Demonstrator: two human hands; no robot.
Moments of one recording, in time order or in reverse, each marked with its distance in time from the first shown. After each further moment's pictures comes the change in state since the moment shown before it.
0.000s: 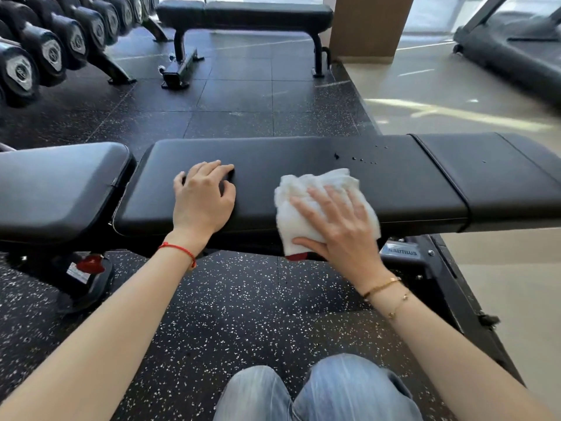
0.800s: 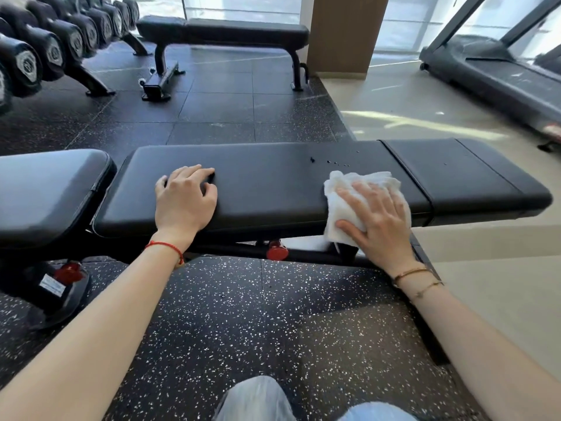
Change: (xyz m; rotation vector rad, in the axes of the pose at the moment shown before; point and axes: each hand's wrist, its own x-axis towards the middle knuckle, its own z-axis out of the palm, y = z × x) left_hand -0.001 0.003 0.005 -0.021 0.060 -0.017; right_hand -0.044 0.080 -0.023 0.063 -0.196 0.289
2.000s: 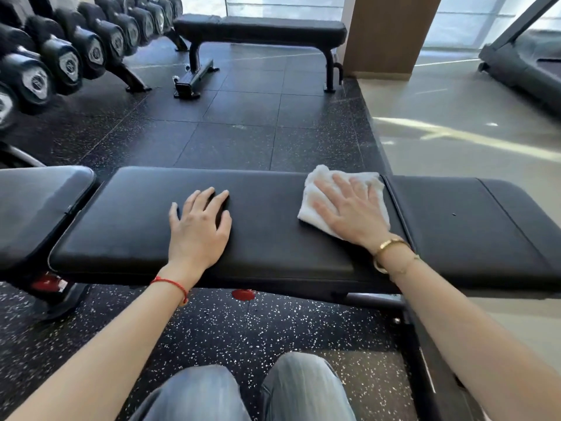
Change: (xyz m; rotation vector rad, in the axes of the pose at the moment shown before) left_hand 0.011 0.083 0.045 0.148 -0.146 -0.130; right_hand 0.145 0.053 0.017 0.145 -0.386 -0.013
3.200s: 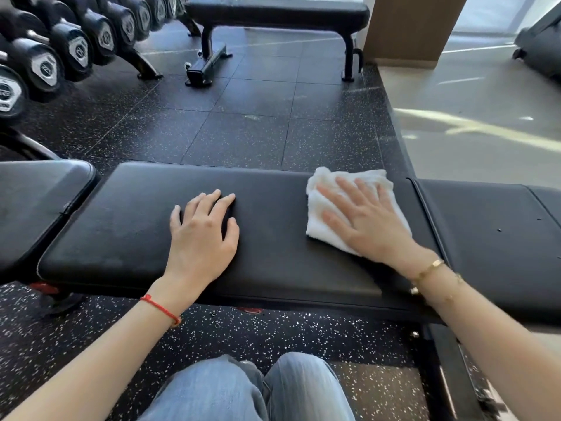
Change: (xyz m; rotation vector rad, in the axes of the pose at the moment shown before) left_hand 0.002 0.002 -0.004 0.040 0.017 0.007; right_hand 0.012 0.000 0.006 0.007 0.006 -0.219
